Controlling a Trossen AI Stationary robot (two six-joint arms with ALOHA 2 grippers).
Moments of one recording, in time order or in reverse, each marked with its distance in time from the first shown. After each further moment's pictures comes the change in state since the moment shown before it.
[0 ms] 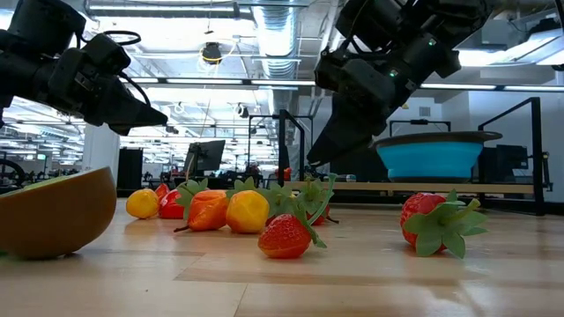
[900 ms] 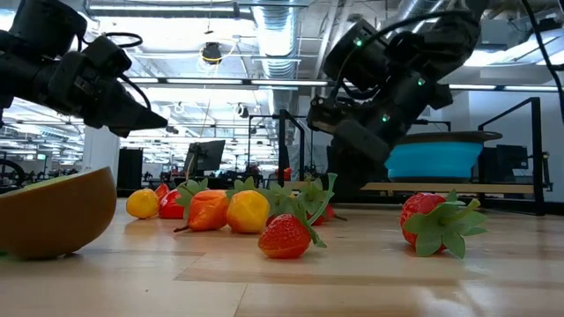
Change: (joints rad) left arm 0.000 0.026 0.000 0.004 0.000 0.000; right arm -0.002 0.173 0.007 0.050 0.007 0.003
